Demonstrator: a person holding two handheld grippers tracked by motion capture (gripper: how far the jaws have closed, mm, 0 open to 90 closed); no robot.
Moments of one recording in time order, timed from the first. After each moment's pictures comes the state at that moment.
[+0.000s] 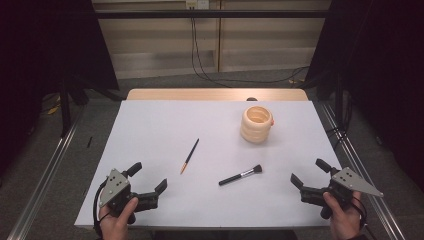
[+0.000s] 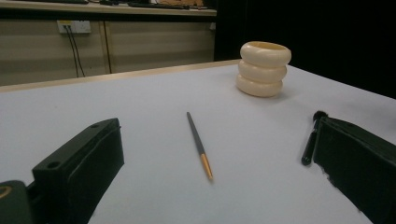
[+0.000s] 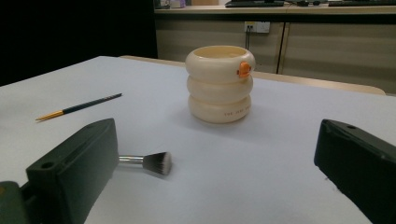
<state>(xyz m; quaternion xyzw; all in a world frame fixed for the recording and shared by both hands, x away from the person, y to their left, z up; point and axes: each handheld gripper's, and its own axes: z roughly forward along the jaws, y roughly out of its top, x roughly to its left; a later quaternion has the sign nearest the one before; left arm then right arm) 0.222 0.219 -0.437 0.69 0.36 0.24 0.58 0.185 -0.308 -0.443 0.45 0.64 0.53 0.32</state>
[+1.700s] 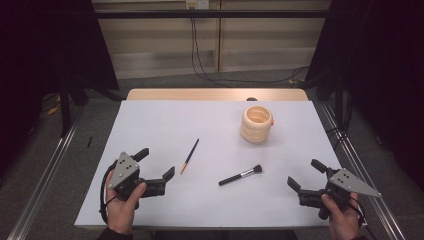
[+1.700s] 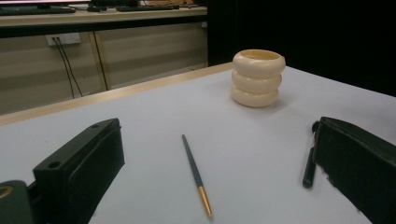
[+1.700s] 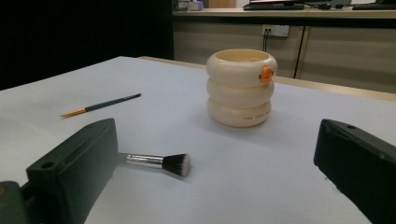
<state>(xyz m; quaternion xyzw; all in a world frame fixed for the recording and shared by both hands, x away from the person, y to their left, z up) 0.247 0.195 -0.402 0.72 0.33 0.25 0.56 0.184 -0.302 -0.441 0.42 0.65 0.55 0.31</state>
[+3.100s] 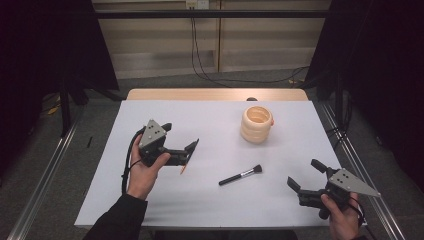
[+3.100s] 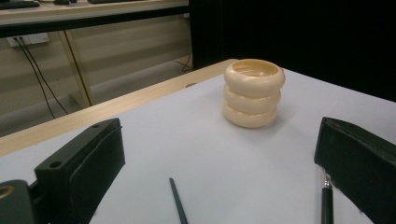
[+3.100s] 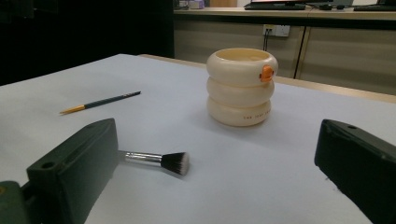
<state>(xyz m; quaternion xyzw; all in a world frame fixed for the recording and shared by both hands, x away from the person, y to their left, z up) 0.316 0.143 -0.377 0.75 0.30 0.22 0.54 0.184 -0.302 -0.442 0.42 0.66 0.54 0.31</state>
